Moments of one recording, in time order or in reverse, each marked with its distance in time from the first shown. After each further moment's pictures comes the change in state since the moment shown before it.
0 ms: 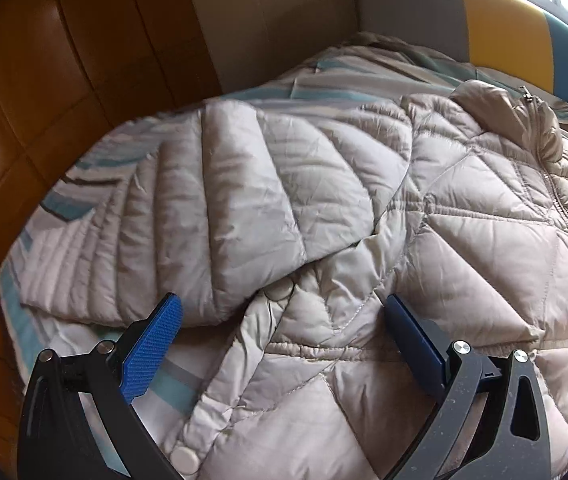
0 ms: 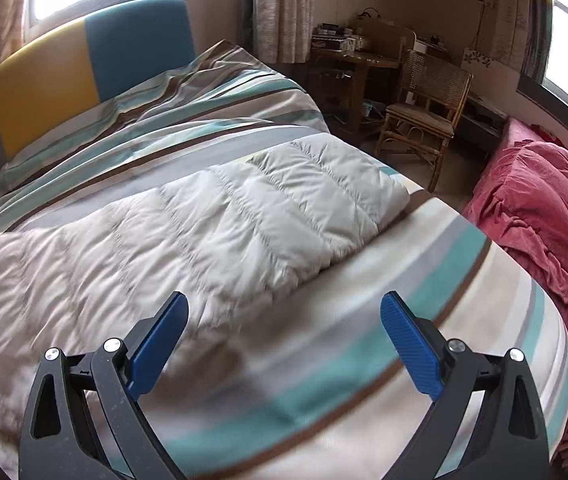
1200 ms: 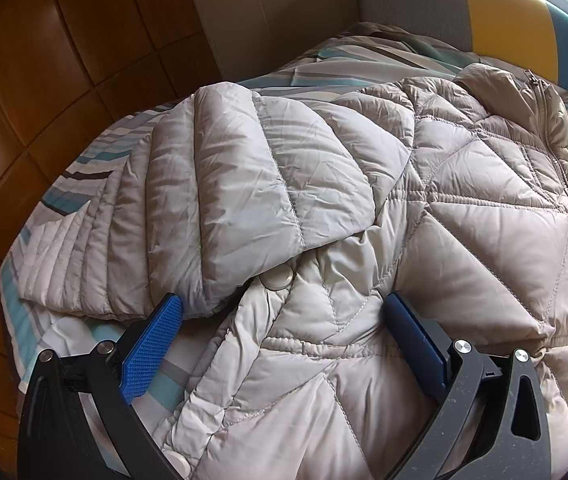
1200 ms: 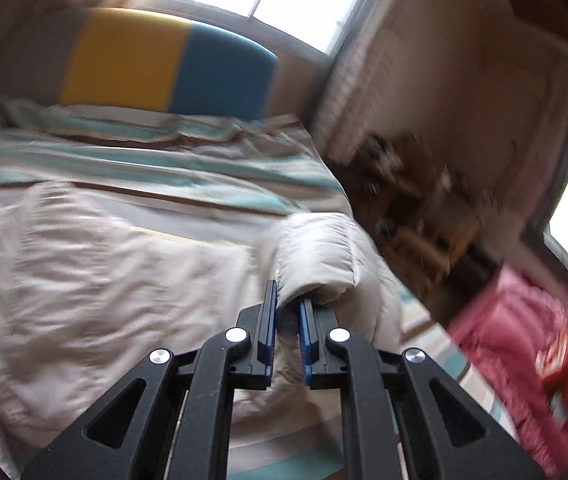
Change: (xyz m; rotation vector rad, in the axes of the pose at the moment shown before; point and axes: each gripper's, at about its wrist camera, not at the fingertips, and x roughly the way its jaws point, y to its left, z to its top) left arm 0.008 -0.004 -0.004 0.011 0.014 0.023; right arm -0.058 0.118 -0.039 -0.498 -0.394 -0.050
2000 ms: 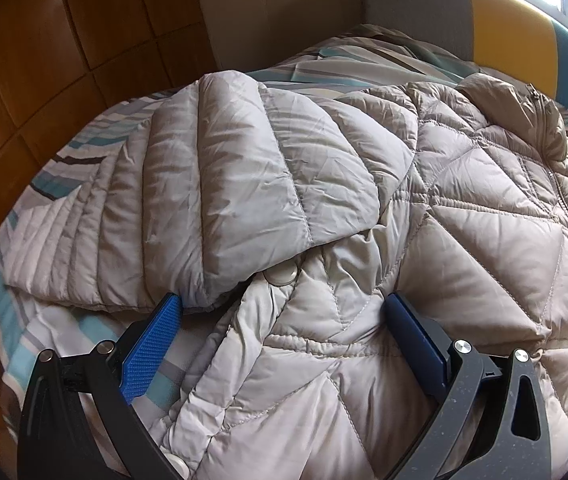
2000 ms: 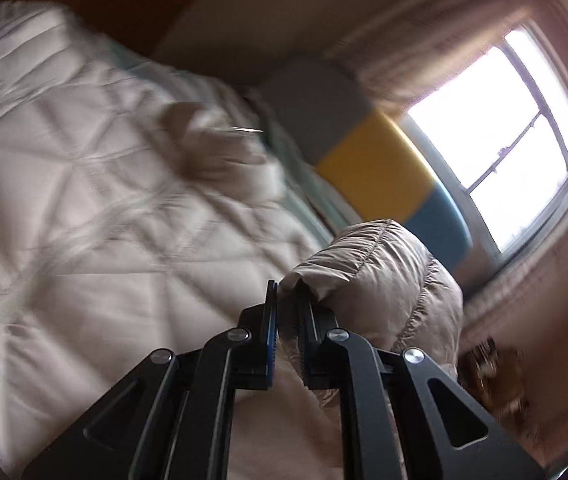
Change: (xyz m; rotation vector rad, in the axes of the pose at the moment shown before) left arm 0.004 0.007 -0.002 -0.049 0.012 -0.059; right arm -0.166 0.225 -0.012 -0.614 -0.355 0.471
